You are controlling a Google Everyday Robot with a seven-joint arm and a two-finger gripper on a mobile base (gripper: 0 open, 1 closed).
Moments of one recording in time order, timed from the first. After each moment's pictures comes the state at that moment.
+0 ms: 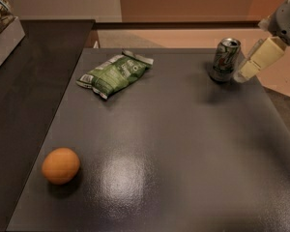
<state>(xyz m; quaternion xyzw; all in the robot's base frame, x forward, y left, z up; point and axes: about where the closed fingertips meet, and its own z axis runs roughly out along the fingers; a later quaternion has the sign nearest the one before) 0.568 -0.243 0.968 -0.49 0.82 0.03 0.29</state>
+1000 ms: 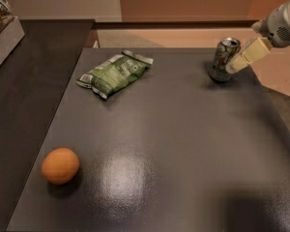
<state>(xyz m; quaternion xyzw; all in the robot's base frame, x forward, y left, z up) 0.641 -0.262 0.936 -0.45 0.82 0.07 0.35</state>
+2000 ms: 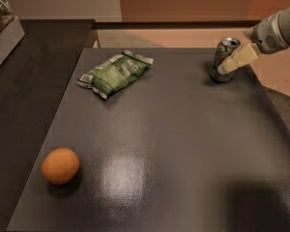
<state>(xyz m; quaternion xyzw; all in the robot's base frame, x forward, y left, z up) 0.676 -0.260 0.906 -0.44 0.81 0.10 0.37</state>
